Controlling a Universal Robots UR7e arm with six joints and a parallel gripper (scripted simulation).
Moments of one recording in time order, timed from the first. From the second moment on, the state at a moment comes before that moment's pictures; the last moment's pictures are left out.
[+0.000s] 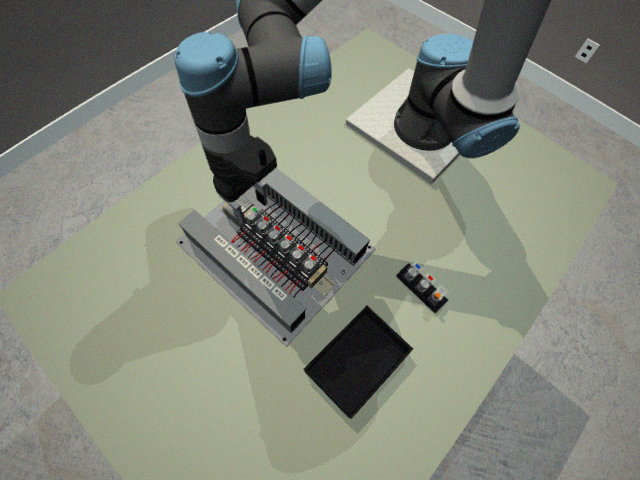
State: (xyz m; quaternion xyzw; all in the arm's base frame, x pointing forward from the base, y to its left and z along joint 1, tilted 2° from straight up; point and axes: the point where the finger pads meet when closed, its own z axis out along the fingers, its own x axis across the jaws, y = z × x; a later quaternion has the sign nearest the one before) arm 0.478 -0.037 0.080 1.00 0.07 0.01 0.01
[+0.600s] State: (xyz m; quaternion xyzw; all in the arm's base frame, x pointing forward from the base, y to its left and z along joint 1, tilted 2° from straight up) arm 0.478 -0.037 0.081 1.00 0.07 0.01 0.01
